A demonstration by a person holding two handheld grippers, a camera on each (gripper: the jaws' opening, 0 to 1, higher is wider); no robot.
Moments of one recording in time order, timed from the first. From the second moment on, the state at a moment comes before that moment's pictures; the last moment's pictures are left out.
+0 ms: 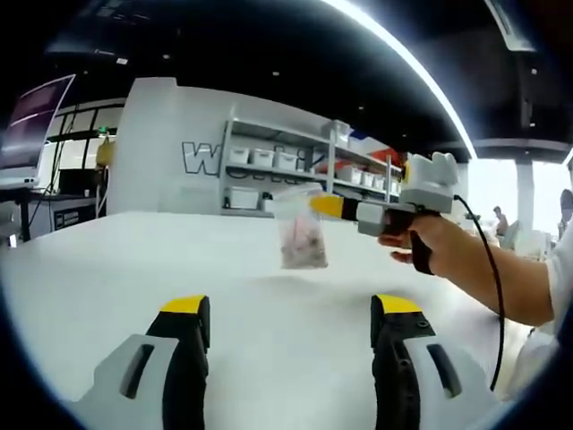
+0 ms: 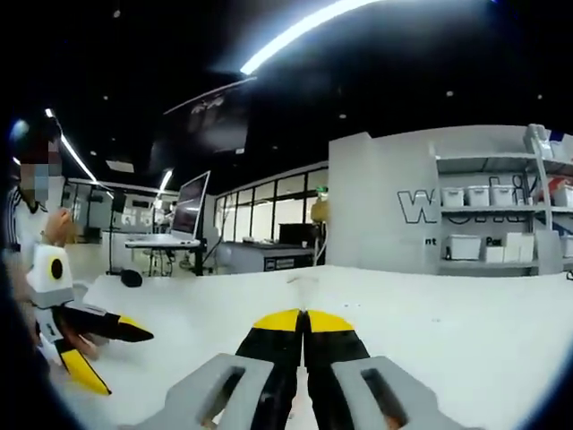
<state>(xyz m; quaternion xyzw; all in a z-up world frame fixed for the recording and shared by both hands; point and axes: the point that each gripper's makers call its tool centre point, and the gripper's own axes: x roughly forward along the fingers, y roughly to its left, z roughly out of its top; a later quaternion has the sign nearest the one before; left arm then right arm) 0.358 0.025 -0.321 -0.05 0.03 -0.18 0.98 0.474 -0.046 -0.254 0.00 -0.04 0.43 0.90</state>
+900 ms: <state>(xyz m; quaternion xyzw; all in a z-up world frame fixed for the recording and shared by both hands) 0.357 0.026 -0.322 -0.05 0.03 -0.18 0.98 0.441 -0.039 -0.255 0.02 -0.04 0.46 0.89</state>
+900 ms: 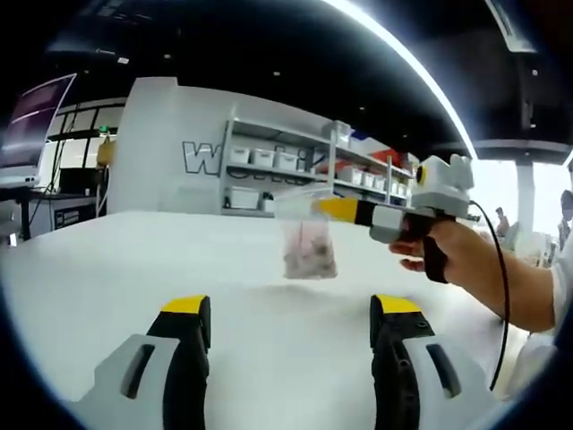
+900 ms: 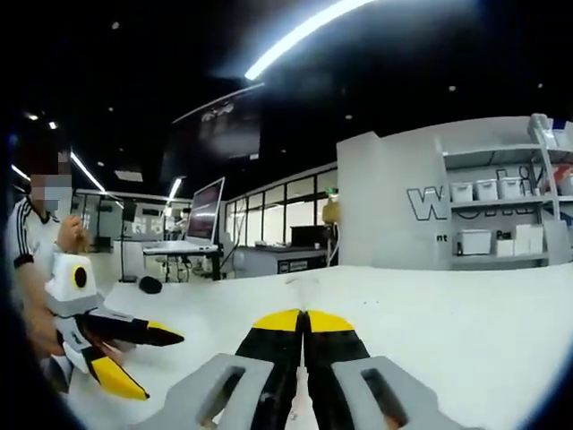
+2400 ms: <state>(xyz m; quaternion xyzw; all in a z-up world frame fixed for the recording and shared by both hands) 0.331 0.020 -0.292 -0.17 0.02 -0.21 0.96 0.388 -0.036 -0.260 0.05 -0.03 0.51 0.86</state>
